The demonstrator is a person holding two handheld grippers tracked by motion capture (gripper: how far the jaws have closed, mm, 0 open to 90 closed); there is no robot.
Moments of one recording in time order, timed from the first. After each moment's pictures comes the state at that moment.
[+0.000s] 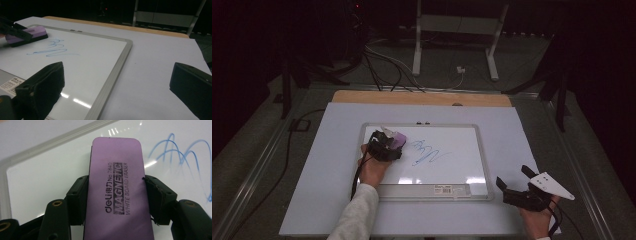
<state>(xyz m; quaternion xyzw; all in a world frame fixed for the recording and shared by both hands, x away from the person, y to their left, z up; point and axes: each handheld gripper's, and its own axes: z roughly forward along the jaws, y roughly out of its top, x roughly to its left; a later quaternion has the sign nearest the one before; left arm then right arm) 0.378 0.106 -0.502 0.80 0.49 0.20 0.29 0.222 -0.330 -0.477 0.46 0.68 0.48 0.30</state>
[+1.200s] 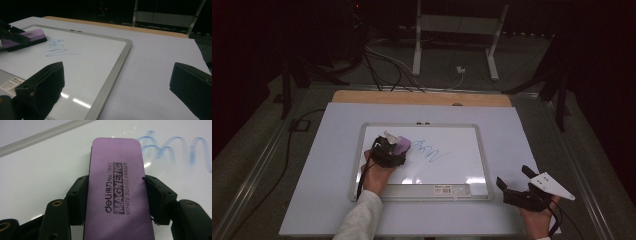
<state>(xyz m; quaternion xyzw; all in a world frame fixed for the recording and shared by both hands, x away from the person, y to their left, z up) 0.361 0.097 -0.504 0.80 0.49 0.20 0.30 0.222 -0.330 -0.477 0.46 0.68 0.48 0.31</state>
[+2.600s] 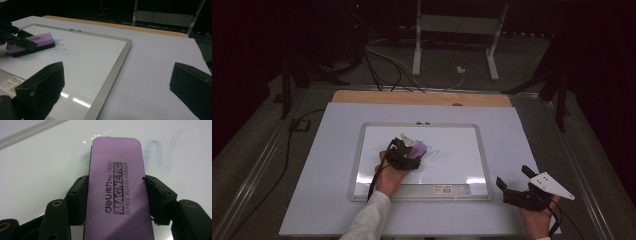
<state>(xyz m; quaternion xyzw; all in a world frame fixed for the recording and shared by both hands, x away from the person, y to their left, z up) 0.358 0.060 -0.502 0.82 0.45 0.17 0.31 0.222 -0.330 -0.477 0.46 0.68 0.48 0.30</state>
